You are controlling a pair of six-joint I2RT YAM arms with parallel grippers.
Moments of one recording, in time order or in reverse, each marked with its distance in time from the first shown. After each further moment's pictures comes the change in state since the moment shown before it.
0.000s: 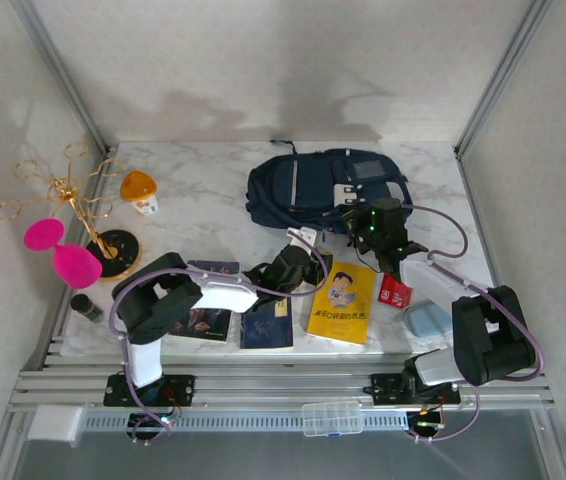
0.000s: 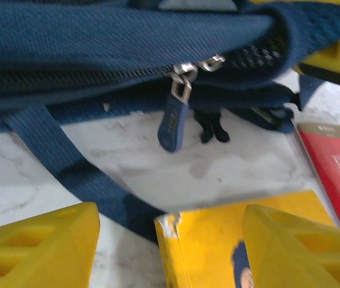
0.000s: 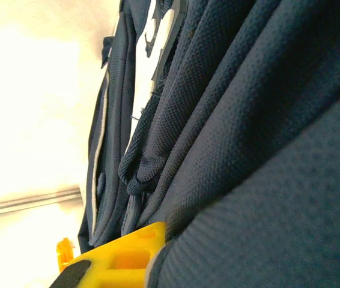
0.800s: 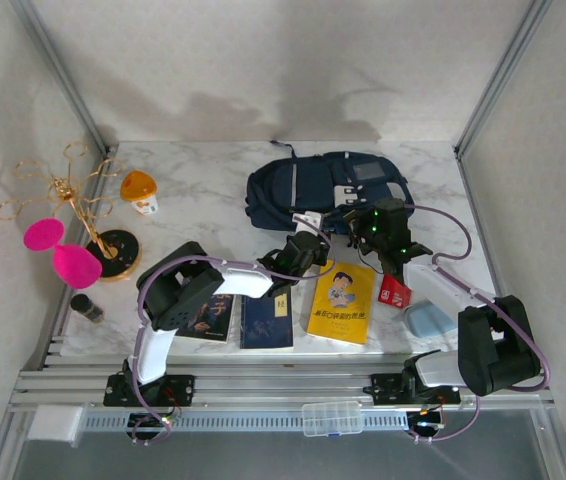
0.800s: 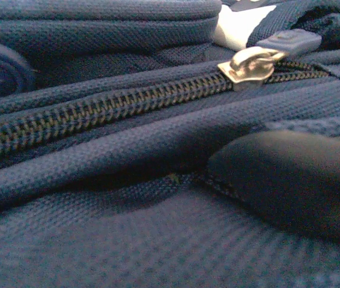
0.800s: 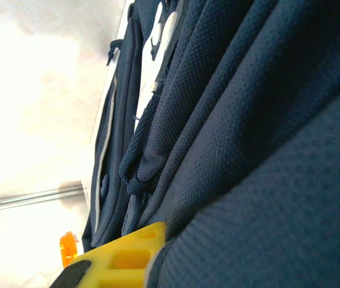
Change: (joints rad) left arm 0.052 0.149 0.177 0.004 -0.063 0.022; right arm 0.000 -0.050 0.000 -0.051 -0.003 -0.010
